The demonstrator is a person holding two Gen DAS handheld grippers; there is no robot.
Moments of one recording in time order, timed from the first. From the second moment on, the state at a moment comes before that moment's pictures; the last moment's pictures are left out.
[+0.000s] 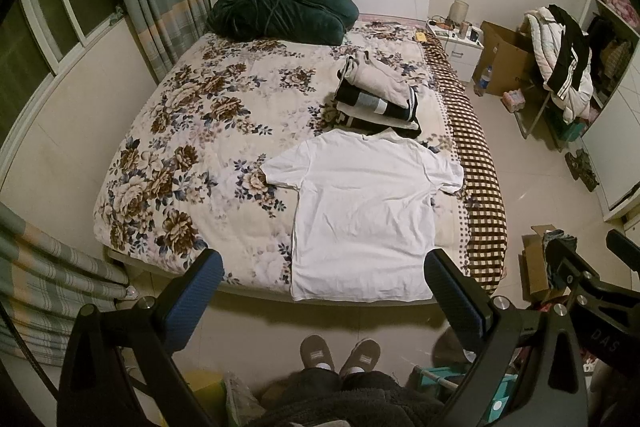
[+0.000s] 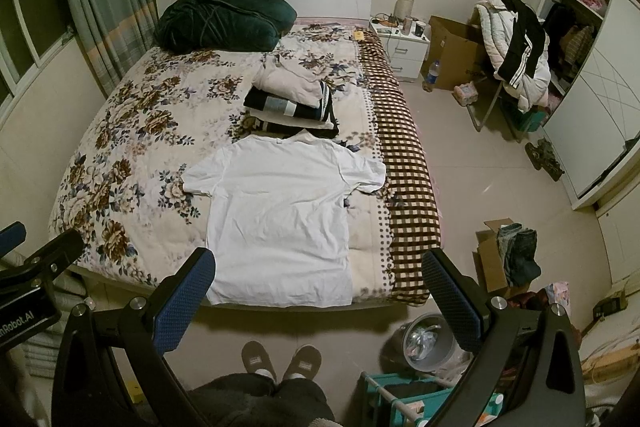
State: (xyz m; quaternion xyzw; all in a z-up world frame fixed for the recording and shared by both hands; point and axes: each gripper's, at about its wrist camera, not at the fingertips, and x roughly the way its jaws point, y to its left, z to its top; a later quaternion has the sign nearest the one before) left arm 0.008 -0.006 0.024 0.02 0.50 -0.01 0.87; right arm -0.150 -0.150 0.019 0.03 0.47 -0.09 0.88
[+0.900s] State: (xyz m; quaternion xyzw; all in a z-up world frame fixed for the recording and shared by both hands) left arm 0.046 0.004 0.004 0.03 0.50 -0.01 0.87; right arm -0.108 -0.134 -0.012 0.04 0.49 -0.09 0.87
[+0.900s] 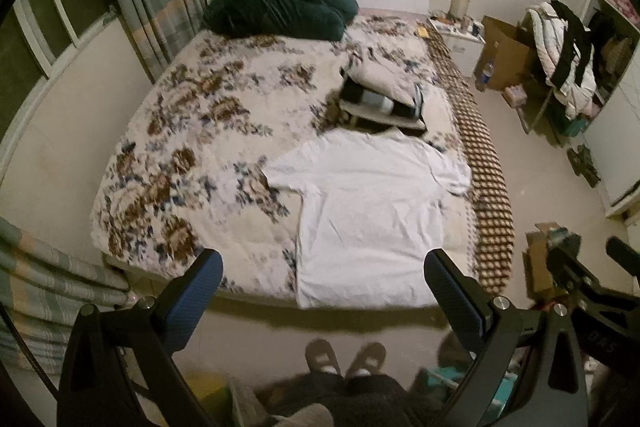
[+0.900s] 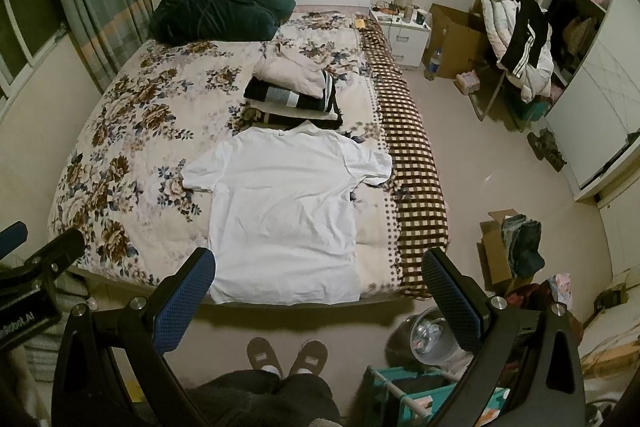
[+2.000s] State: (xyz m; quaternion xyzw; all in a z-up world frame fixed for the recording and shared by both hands) left arm 0.374 -0.118 -0.488 0.07 0.65 0.10 0.75; right arm 0.208 -0.493 -0.662 0.65 0.40 -0.20 0.61
